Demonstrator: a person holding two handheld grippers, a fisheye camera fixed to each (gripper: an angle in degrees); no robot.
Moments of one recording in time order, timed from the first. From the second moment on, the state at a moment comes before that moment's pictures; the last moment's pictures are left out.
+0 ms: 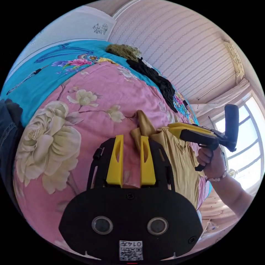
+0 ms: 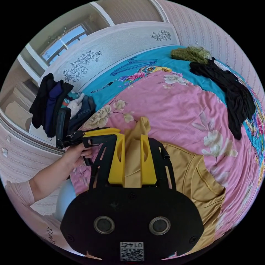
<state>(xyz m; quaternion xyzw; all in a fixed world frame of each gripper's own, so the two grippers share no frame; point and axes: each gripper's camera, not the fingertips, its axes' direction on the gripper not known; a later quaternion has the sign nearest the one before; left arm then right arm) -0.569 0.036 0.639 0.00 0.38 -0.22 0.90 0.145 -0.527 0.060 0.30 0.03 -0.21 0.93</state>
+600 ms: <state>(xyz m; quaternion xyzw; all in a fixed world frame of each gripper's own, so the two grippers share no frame) -0.650 0.153 0.538 0.04 0.35 -0.27 0.90 0.015 -0.602 0.067 0.20 0.09 -0.30 0.93</state>
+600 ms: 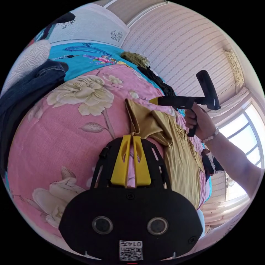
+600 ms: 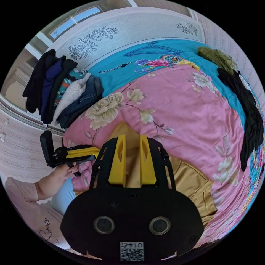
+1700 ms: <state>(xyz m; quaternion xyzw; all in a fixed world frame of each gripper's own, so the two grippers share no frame) -0.651 0.186 0.487 0.07 0.30 -0.37 0.88 0.007 -0.571 0.081 0.26 0.00 -0.37 0.89</state>
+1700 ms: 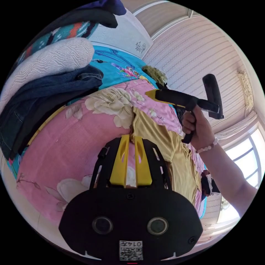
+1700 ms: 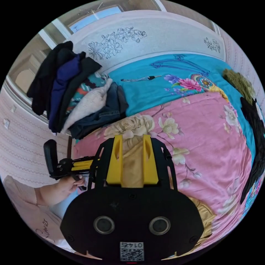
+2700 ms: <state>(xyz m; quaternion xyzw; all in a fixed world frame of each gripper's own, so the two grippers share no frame) -0.051 0.095 0.315 0.07 0.45 0.19 0.87 0.527 -0.003 0.271 0.56 -0.06 0.25 0.79</state>
